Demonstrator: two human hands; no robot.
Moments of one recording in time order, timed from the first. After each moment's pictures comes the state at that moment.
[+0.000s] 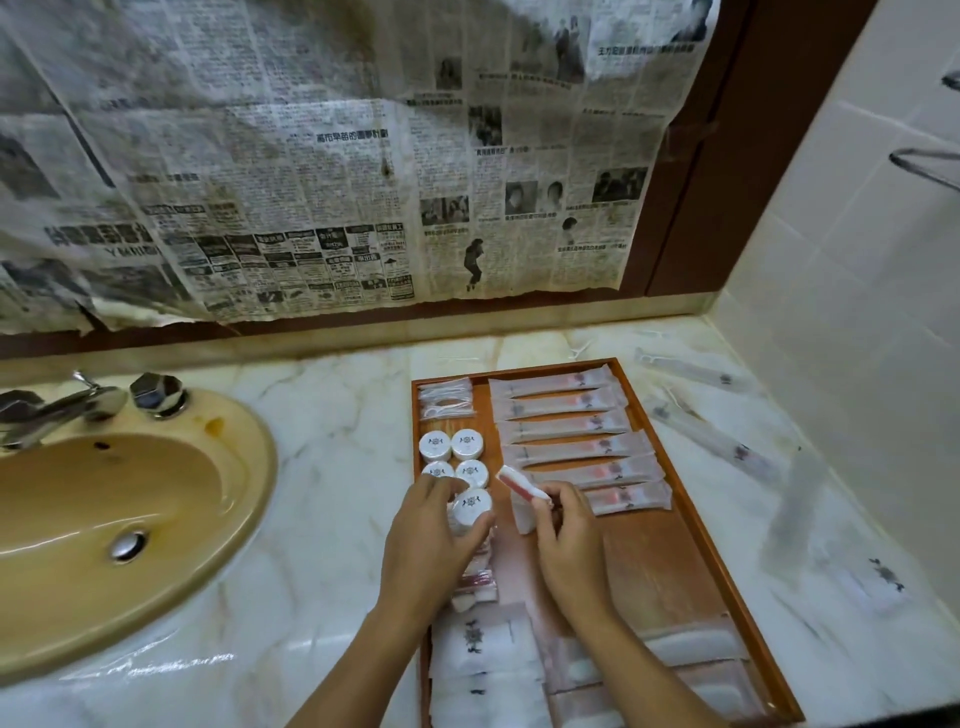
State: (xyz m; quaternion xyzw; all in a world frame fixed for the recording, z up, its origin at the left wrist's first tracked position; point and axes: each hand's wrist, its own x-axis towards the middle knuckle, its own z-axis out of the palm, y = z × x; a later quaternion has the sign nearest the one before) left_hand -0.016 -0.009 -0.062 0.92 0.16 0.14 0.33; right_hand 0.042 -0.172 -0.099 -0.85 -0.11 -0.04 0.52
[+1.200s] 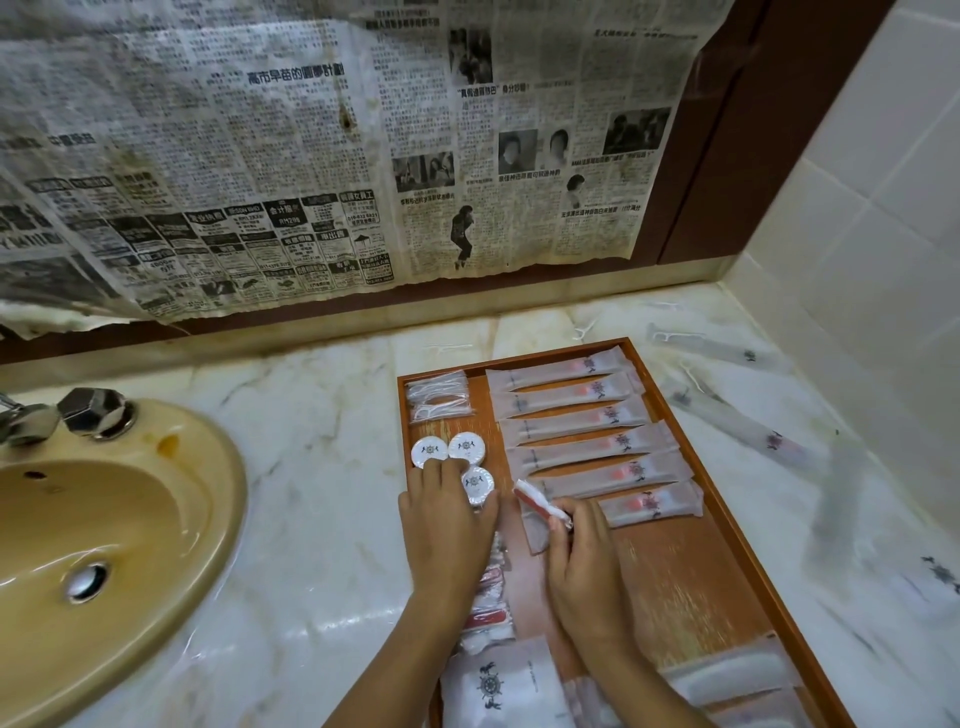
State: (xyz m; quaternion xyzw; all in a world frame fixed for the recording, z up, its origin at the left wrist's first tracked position) left_hand 0.053 -0.009 -0.108 0.94 0.25 0.11 0.20; right_hand 0.049 -0.161 -0.138 -0.90 -0.08 -0.05 0.43
